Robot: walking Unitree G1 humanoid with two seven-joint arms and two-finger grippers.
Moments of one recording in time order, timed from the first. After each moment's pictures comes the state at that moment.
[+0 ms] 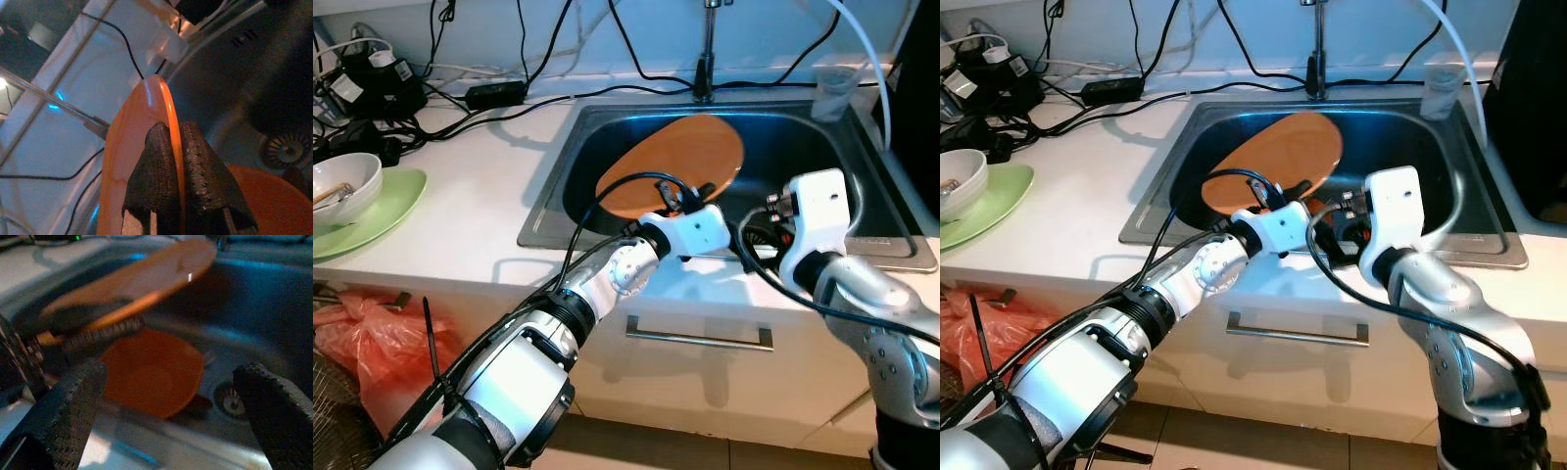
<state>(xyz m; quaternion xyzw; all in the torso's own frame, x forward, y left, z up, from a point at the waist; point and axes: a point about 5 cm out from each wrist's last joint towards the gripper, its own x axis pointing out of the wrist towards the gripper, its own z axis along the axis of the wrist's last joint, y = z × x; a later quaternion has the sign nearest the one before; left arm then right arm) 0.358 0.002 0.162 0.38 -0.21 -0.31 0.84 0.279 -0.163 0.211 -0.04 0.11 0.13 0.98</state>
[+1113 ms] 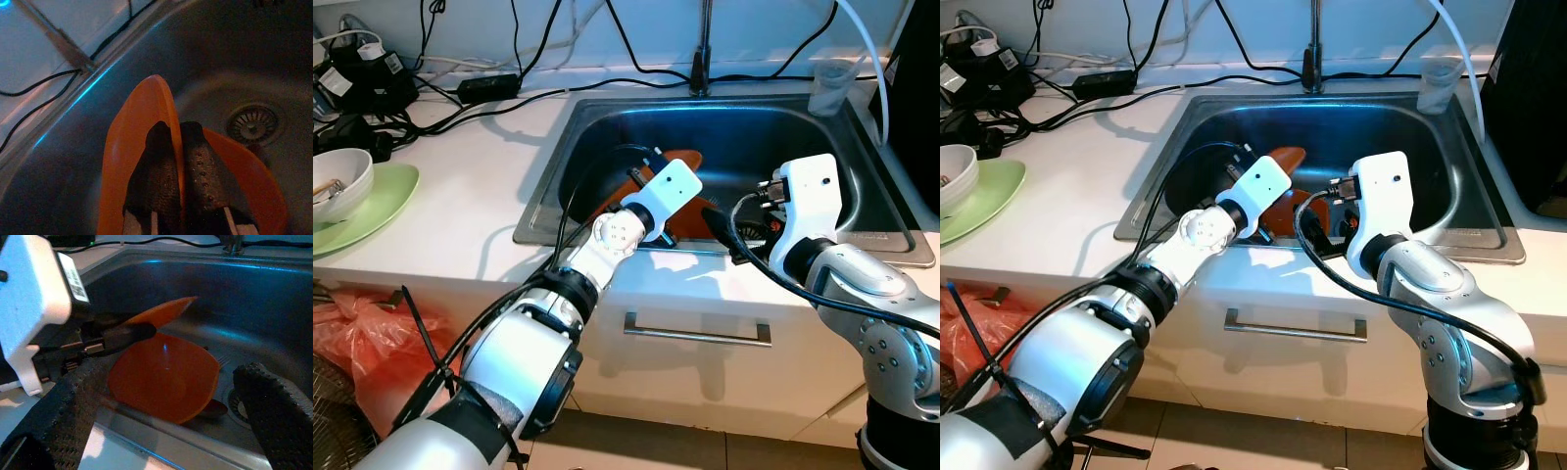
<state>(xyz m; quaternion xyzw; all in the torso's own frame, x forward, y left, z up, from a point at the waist) 0.383 0.016 0.172 0.27 -0.04 -0.33 0.90 0.274 -0.150 0.222 -0.02 0.11 0.15 0.98</state>
